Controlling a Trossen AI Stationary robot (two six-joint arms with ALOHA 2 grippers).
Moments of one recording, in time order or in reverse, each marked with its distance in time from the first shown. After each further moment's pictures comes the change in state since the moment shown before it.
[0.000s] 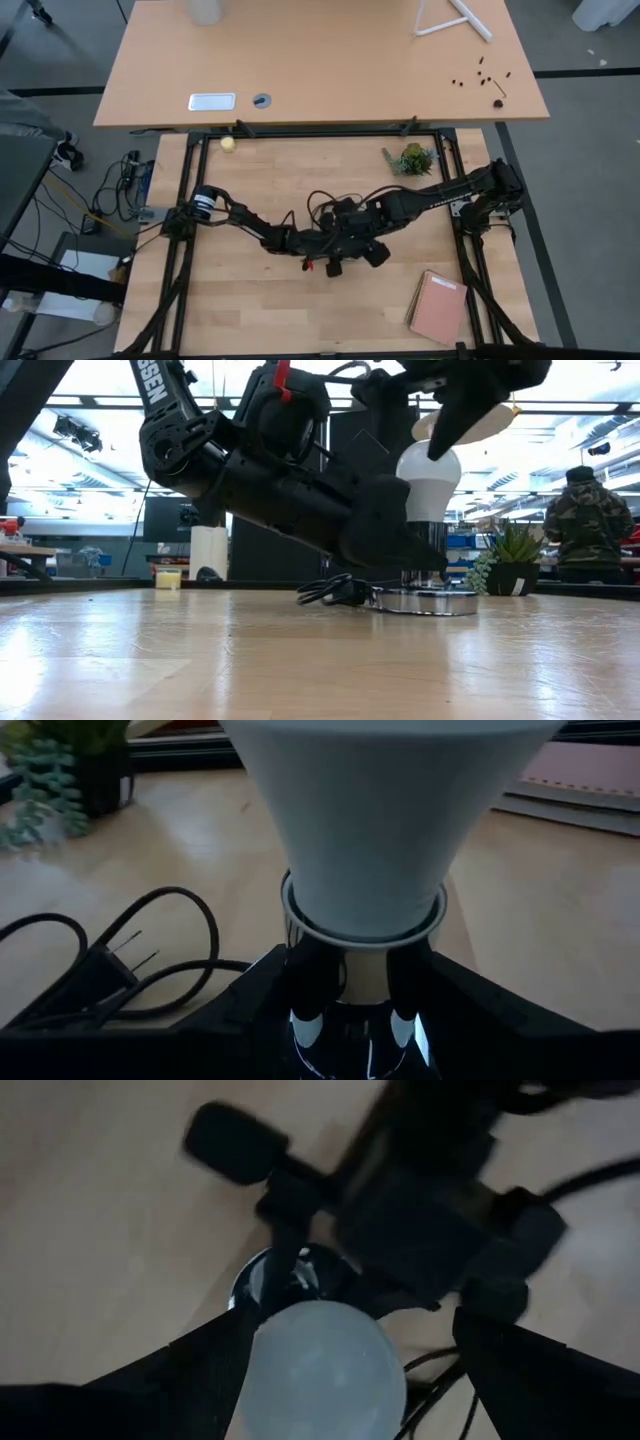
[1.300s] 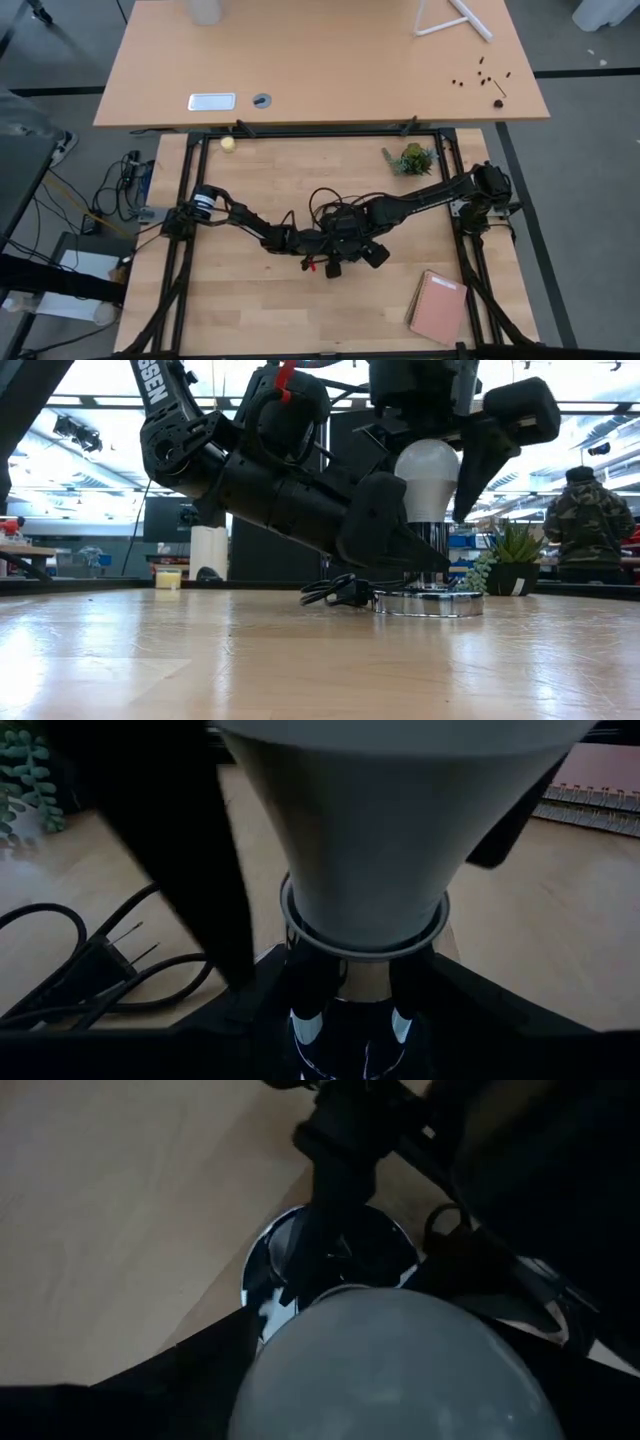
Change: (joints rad) left arm 0.003 0.001 -0.001 -0.007 0.038 -0.005; right arm -0.028 0.101 -0.065 0.015 -0.084 -0.093
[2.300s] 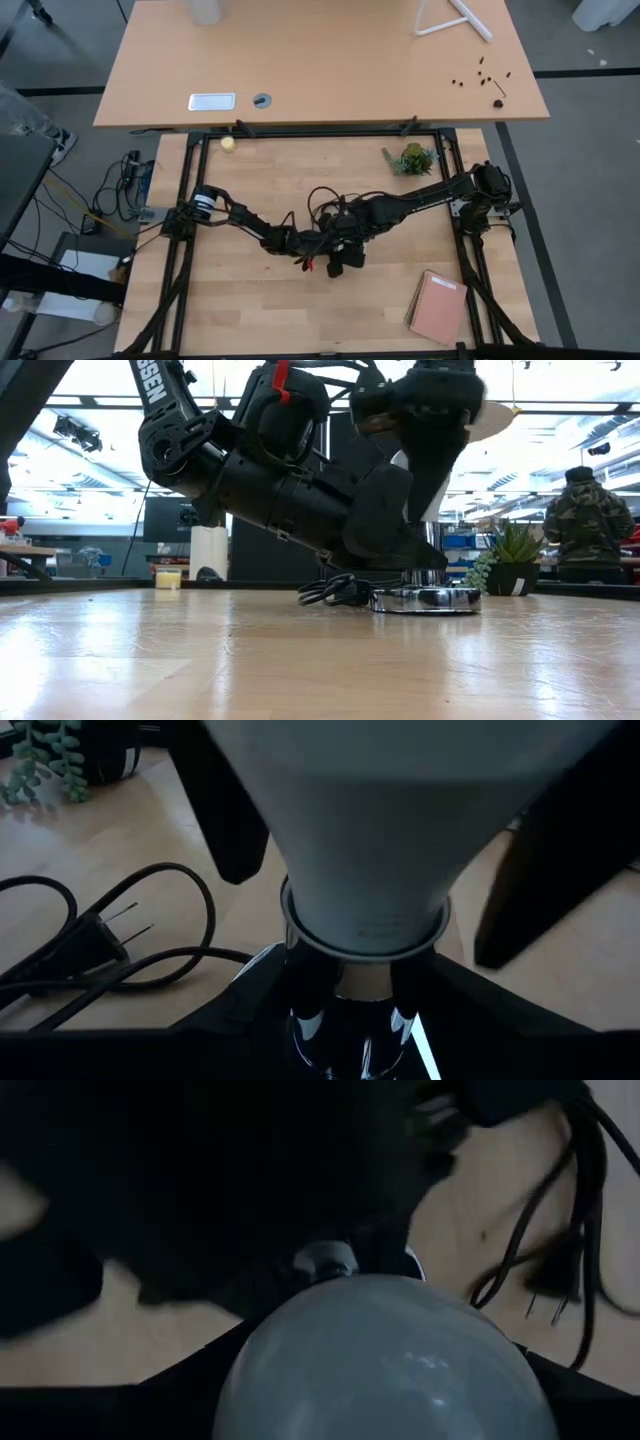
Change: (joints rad) left arm -0.002 0.001 0.000 0.005 -0.055 -0.114; right arm -0.008 0.001 -0.001 0.016 0.060 0.958
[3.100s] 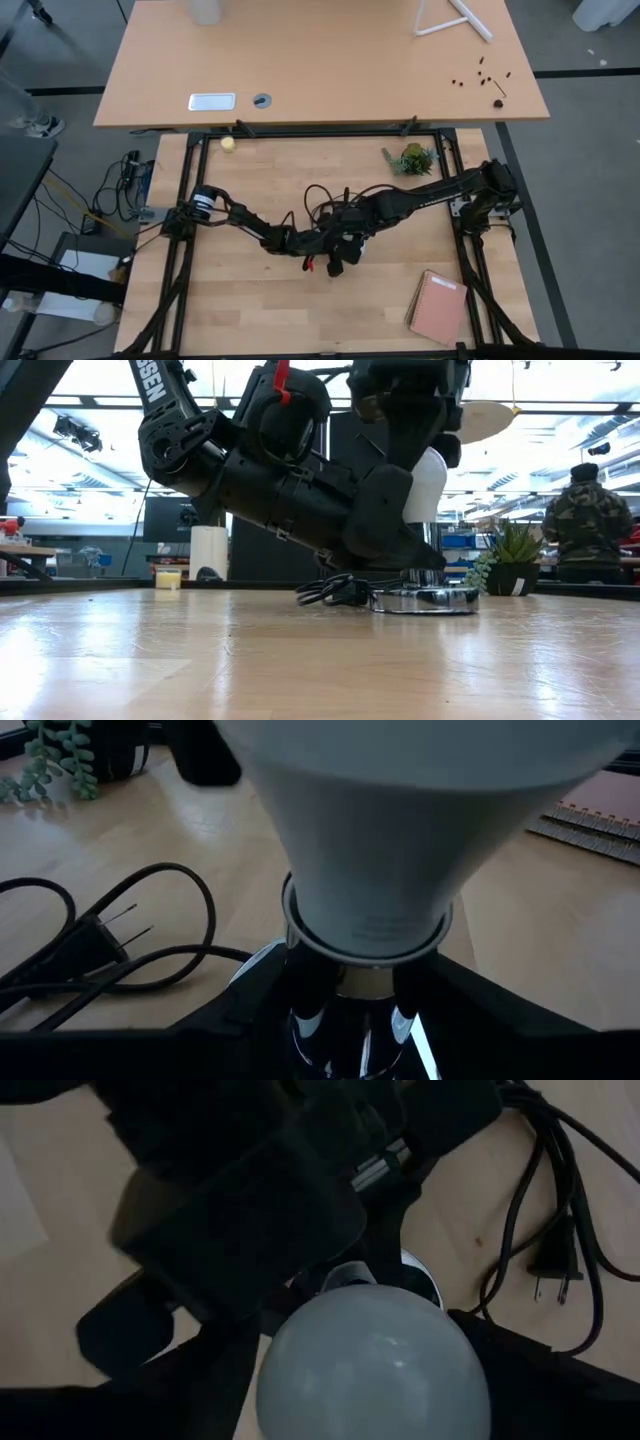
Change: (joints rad) left arm -0.002 -0.001 -0.001 -0.021 -0.012 -0.010; right arm -0.007 -0.062 0.000 0.031 0.003 0.174
